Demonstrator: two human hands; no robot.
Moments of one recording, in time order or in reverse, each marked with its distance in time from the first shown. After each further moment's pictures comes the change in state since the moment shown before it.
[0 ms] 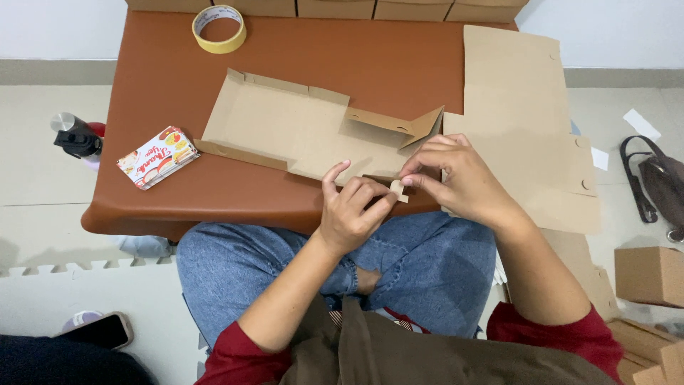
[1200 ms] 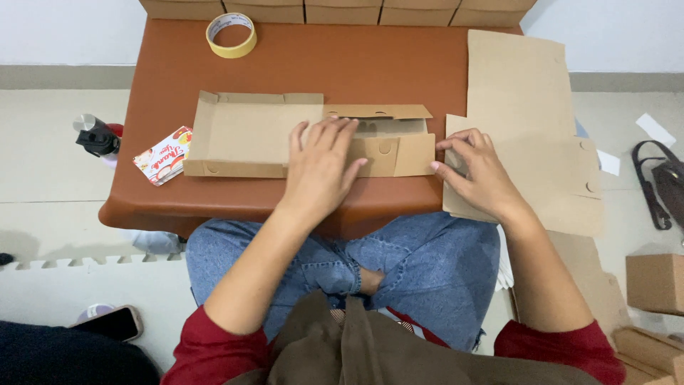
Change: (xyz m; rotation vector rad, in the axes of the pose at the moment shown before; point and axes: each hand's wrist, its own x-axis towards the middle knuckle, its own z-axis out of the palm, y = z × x) left_hand 0.058 -0.045 -0.044 0.235 -0.756 -0.313; right_hand -0.035 0.076 0.009 -0.136 -0.011 0.316
